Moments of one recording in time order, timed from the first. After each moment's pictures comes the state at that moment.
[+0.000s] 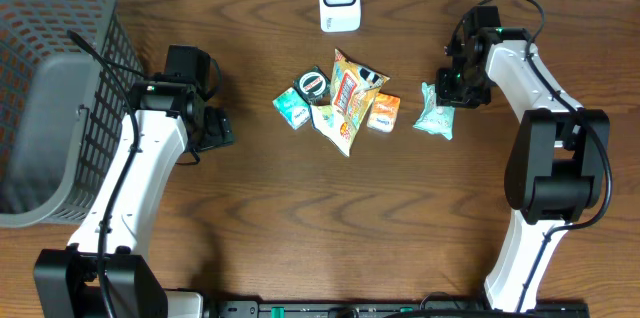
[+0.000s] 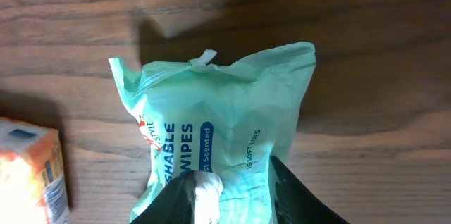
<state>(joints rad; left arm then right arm) -0.08 1.54 1.20 -1.07 -0.23 -0.39 0.03 2.15 1.63 -0.95 -0.12 0.10</state>
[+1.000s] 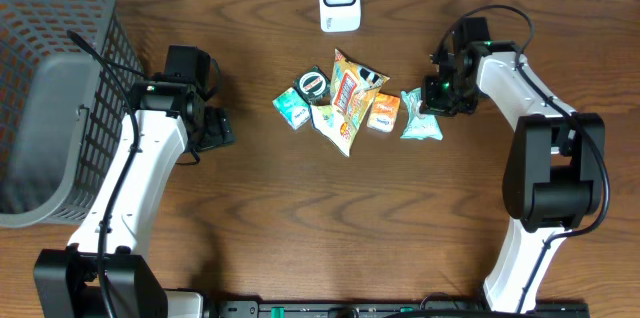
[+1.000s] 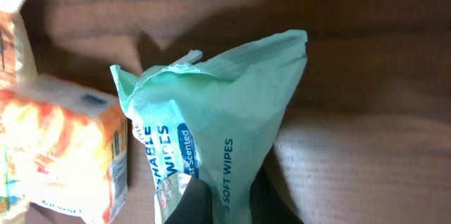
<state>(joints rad) -0.08 1.54 1.20 -1.07 -0.23 -0.38 0.07 2.11 1.52 -0.88 -0.25 0.15</state>
